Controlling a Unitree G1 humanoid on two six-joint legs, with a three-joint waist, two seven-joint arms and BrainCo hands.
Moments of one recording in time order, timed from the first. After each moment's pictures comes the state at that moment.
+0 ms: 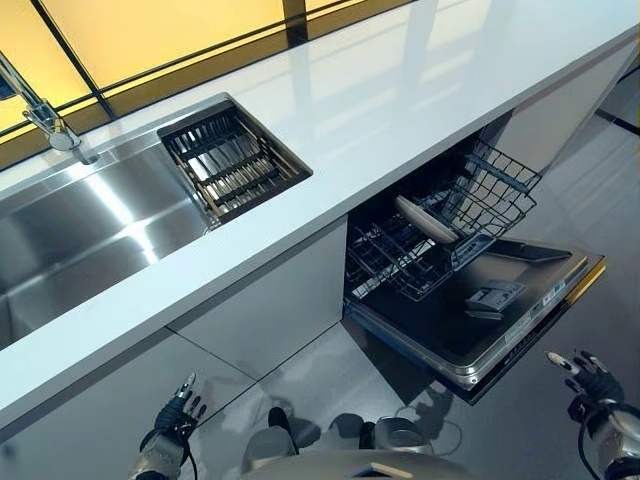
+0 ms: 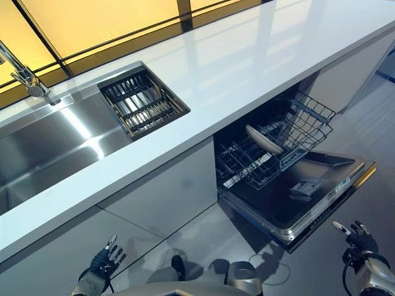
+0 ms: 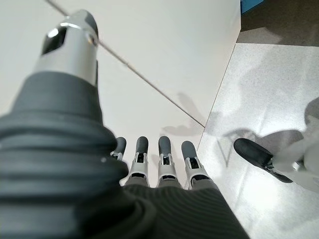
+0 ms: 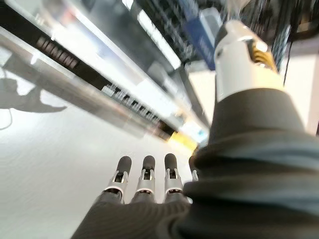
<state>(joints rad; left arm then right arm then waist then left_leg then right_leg) 0.04 0.30 0.18 1.04 -0.94 0.03 -0.12 0.06 -0.64 -0.29 1.03 0.58 -0.09 0.15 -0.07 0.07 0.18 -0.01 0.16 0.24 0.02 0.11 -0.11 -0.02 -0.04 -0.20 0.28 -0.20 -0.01</state>
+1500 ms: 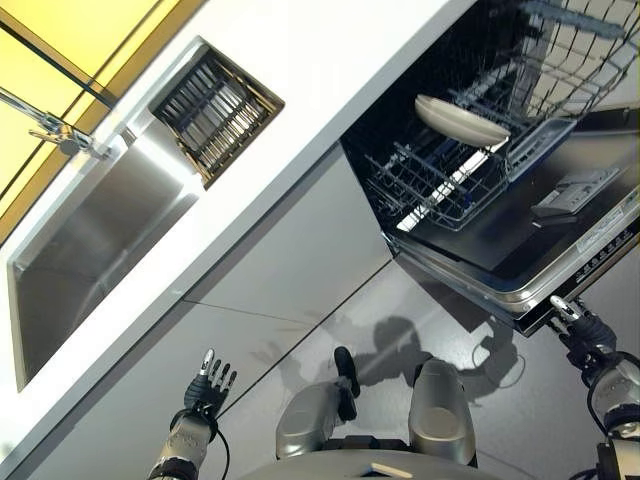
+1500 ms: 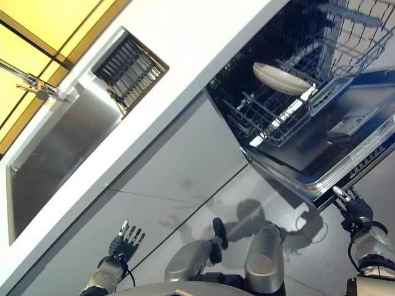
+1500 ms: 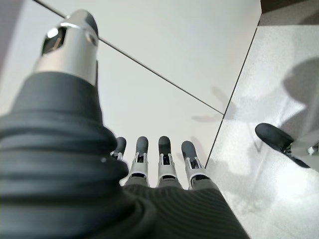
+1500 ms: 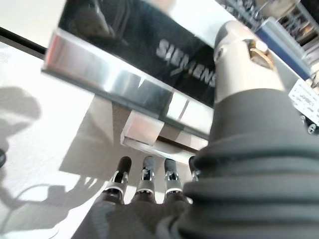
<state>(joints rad) 0.07 0.21 0.10 0.96 -1.11 0.01 -0.21 -0.17 -0.74 -0.17 1.03 0.82 0.00 0.39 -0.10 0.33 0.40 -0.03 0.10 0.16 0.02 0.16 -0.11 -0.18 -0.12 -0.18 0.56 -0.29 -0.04</state>
